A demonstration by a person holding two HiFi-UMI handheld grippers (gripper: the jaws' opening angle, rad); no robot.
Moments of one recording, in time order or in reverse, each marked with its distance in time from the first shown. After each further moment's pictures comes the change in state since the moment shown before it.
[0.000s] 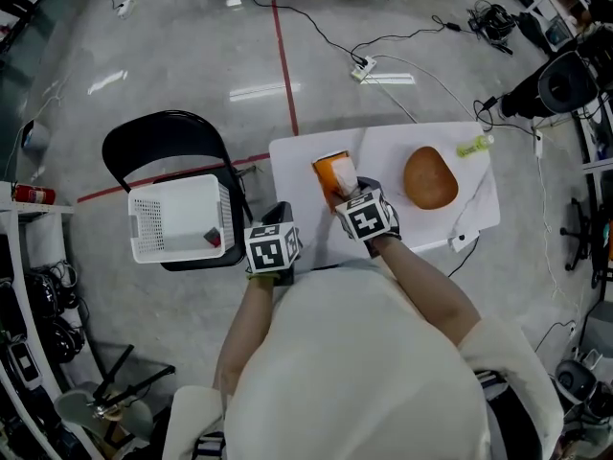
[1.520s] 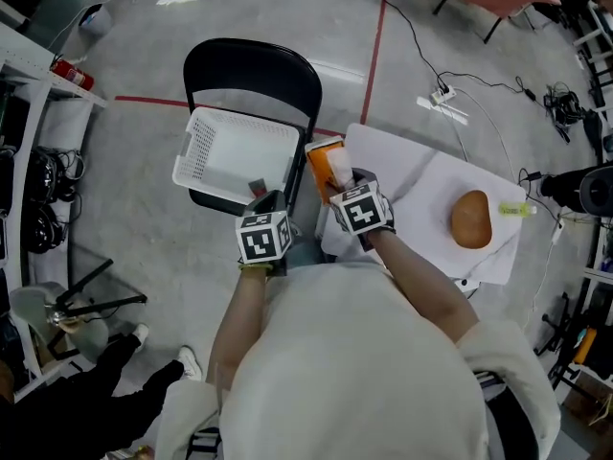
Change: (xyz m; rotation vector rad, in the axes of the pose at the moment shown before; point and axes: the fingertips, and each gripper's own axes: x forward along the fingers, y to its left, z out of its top) left arm -0.112 0.182 -0.052 -0.293 -0.089 0.252; right arm 0.051 0.208 0.082 -0.278 0.009 0.235
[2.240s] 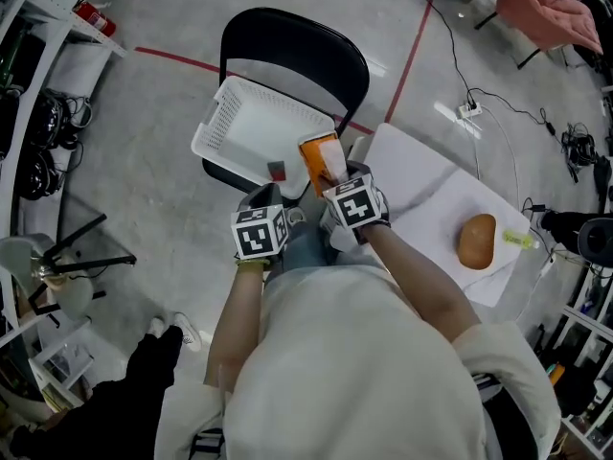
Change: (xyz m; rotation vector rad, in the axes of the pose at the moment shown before) left arm -0.013 0.084 -0.014 -0.167 -0.004 0.116; right arm 0.058 0.074 0.039 -0.147 0.058 0.125
